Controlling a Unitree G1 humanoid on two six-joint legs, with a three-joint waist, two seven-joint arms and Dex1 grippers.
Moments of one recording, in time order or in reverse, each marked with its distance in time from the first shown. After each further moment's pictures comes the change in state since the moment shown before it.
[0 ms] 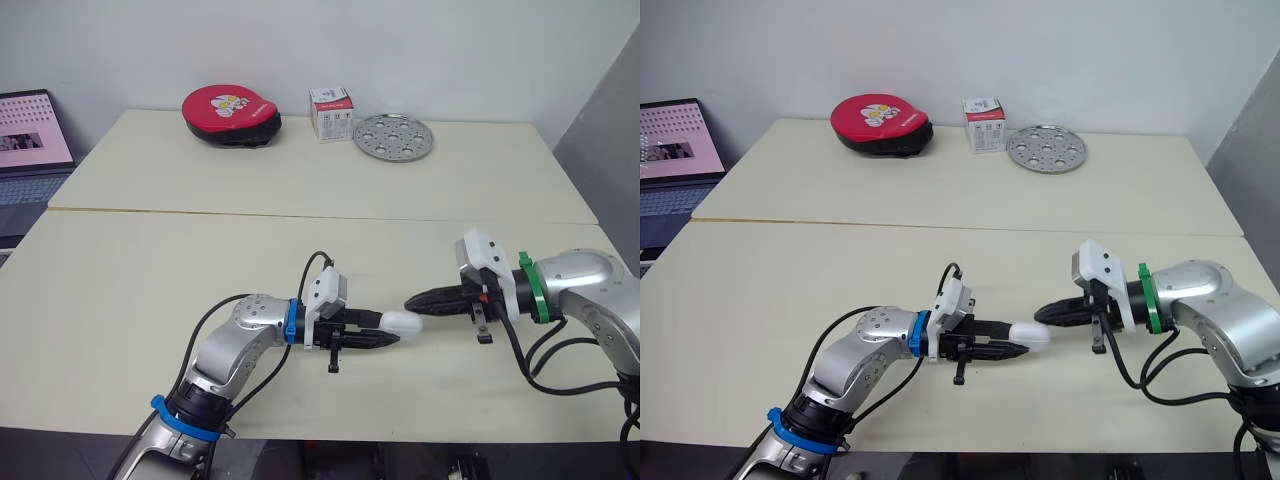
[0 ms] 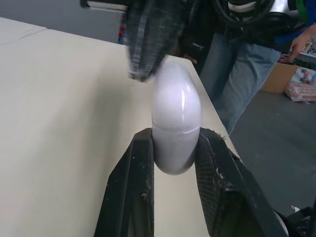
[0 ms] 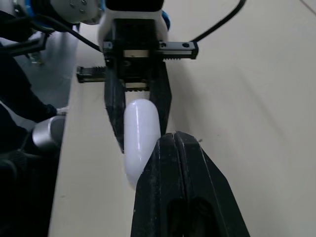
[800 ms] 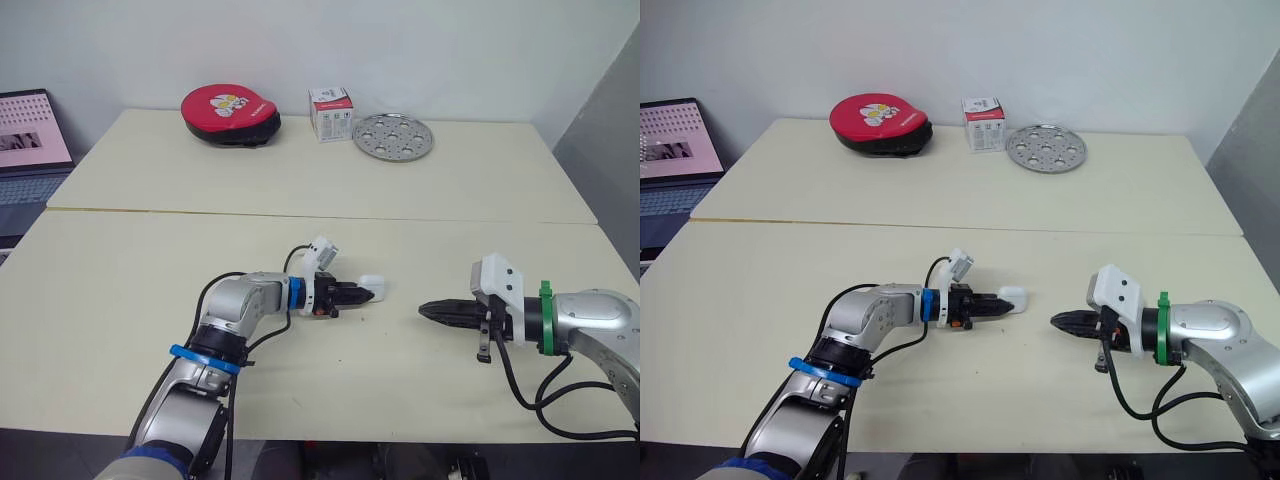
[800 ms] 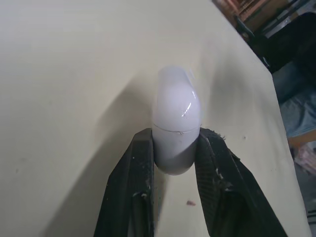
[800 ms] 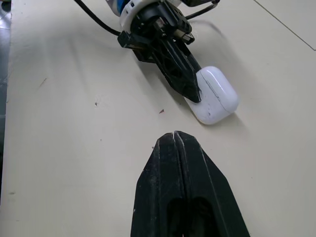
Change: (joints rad) left arm -0.323 -0.068 0.119 0.493 -0.026 0.470 0.167; right arm 0.250 0.047 -0.089 -0.095 -0.103 -0.122 -0.224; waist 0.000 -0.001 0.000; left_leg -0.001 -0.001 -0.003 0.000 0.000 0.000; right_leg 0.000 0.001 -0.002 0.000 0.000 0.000
